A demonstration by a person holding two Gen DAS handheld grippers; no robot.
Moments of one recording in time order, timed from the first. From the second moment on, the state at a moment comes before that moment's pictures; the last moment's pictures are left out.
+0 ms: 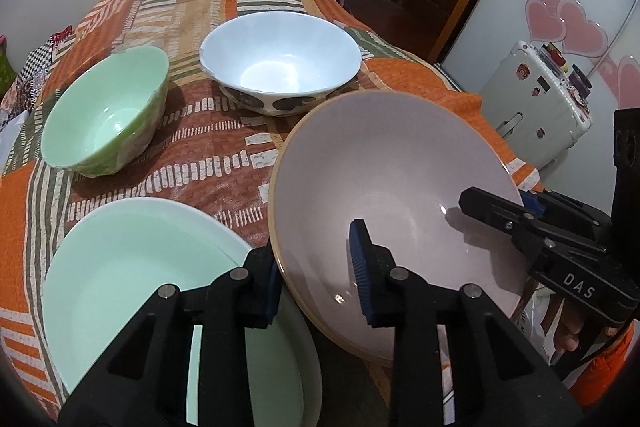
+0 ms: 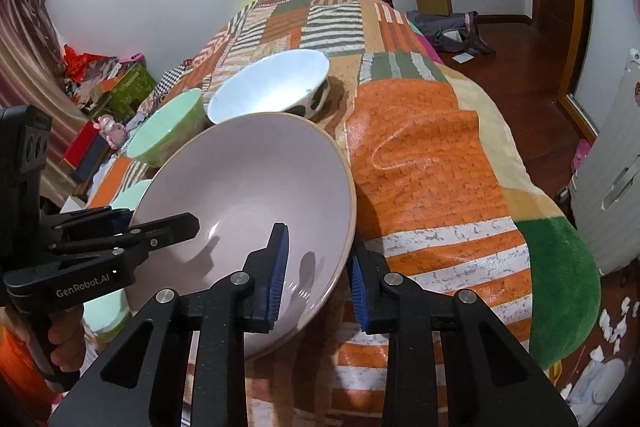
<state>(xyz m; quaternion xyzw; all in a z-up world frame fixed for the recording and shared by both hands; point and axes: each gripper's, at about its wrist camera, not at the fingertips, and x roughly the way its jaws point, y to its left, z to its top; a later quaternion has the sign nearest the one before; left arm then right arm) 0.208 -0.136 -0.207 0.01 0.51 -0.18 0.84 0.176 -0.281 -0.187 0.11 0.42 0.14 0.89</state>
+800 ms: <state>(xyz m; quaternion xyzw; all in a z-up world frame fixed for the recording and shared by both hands) 0.162 -0.052 -0.141 -0.03 0.43 -0.15 0.89 0.166 -0.202 -0.139 0.08 0.36 0.18 0.91</state>
